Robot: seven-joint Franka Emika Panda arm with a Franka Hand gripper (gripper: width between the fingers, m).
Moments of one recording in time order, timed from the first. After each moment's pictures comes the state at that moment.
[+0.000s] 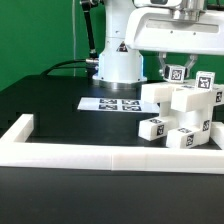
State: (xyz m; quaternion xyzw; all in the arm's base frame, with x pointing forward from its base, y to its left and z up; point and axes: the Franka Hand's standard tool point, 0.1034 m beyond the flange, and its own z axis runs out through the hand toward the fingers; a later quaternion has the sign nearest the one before) arm 0.484 0.069 0.110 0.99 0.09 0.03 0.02
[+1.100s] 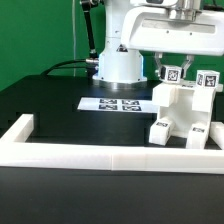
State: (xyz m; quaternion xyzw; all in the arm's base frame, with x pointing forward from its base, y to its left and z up) arm 0.489 0.061 0.110 0.99 0.09 0.04 0.02
